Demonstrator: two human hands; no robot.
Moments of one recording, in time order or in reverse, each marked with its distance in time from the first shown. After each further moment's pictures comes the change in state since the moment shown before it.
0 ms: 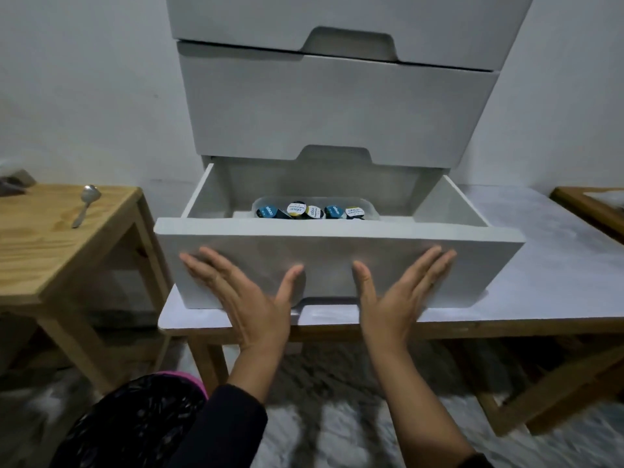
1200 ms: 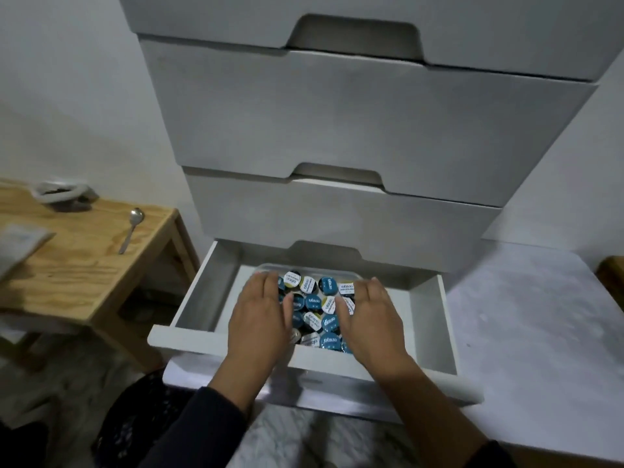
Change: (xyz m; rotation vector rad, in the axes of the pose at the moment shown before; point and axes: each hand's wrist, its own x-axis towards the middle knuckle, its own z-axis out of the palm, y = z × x) left_hand 0.093 0.131 0.007 0.594 -0.344 0.193; right_hand 0.164 -0.079 -0.021 -0.456 -0.829 -0.333
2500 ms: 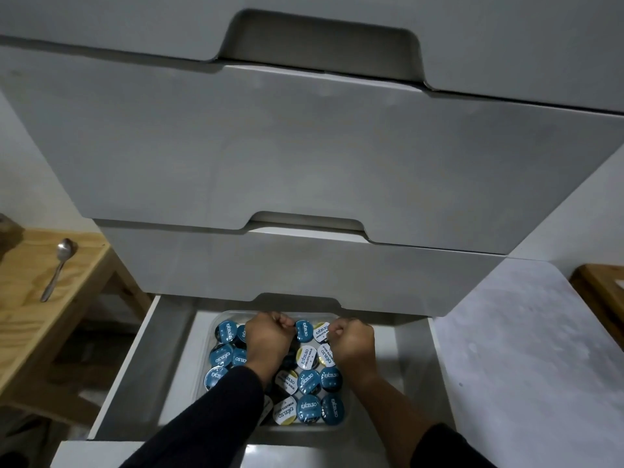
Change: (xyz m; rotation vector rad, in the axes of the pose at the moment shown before) left_hand 0.097 0.018 0.110 -0.597 -0.421 -0.547; right_hand 0.099 0.052 0.082 0.345 -0.036 0.366
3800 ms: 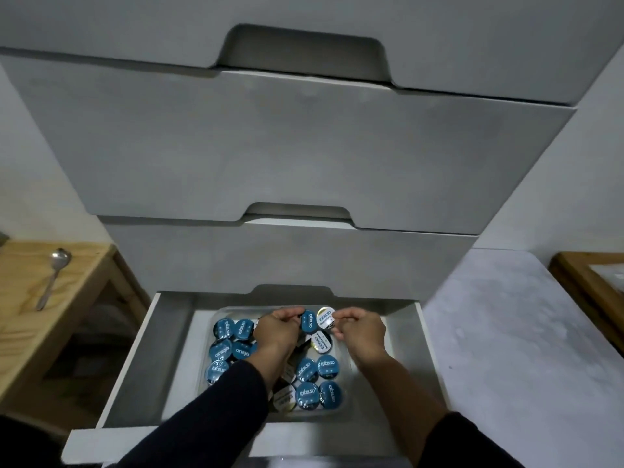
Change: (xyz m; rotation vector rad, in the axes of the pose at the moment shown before) left_hand -0.029 0.021 0.009 -0.403 -0.079 -0.193; right_hand -0.015 -0.005 -0.039 0.621 0.008 0.312
